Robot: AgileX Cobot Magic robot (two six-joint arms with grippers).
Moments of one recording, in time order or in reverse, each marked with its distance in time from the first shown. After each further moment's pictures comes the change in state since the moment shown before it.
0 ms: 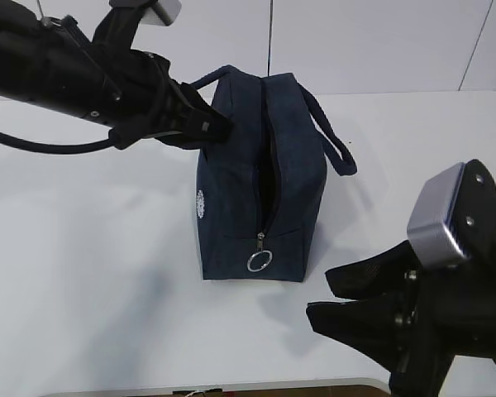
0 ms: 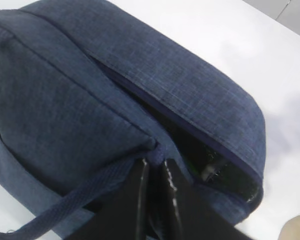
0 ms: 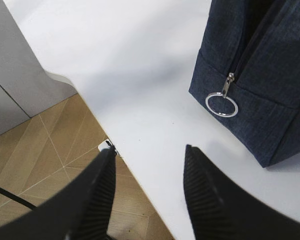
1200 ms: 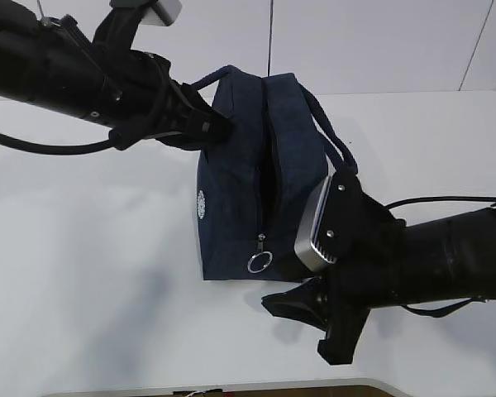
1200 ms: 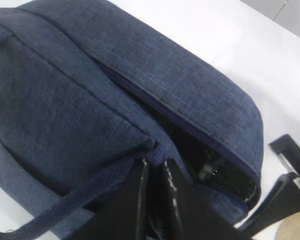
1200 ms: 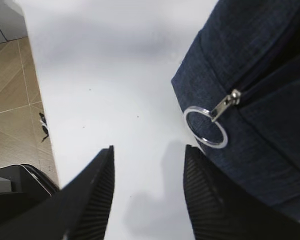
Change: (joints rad) left arm 0.000 0.000 0.000 -0.004 0.010 0.000; right arm 0.000 0.423 -0.223 0.011 0.001 -0.390
